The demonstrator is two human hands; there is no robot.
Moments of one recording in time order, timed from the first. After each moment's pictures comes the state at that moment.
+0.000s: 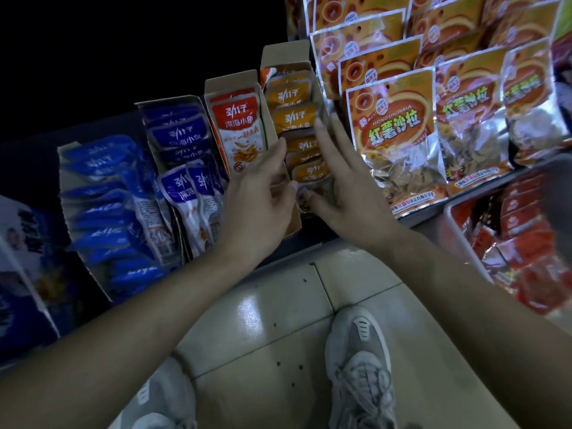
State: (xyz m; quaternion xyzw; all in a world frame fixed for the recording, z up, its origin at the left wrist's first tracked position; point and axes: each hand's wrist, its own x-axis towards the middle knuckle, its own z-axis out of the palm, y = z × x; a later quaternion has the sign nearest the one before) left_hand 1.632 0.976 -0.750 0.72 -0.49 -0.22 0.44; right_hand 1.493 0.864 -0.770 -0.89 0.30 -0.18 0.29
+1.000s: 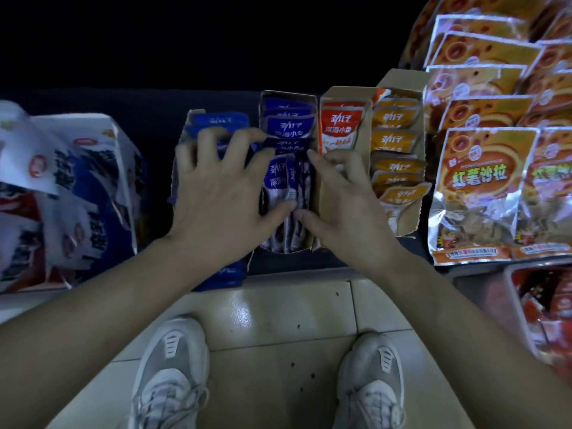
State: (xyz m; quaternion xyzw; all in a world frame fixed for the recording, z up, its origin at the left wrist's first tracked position) left_hand 1.717 1.067 -0.727 0.85 -0.51 0.10 0.08; right_hand 1.576 0.924 -0.752 -0.92 0.20 -0.15 0.30
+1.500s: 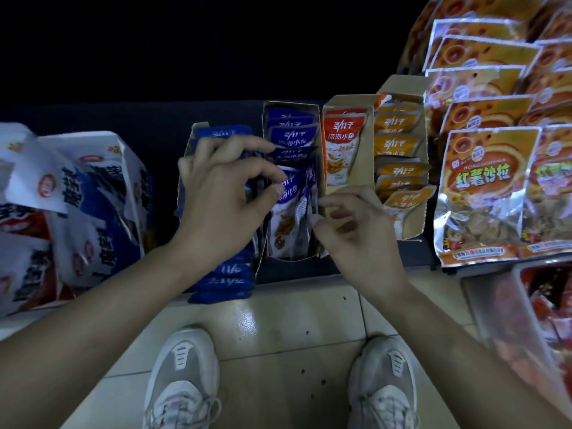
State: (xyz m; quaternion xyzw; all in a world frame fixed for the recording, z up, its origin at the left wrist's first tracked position) left_hand 1.730 1.065 -0.725 0.81 -0.46 -0.04 0.36; right_hand 1.563 0.947 -0.758 -0.82 0.34 -0.22 0.40
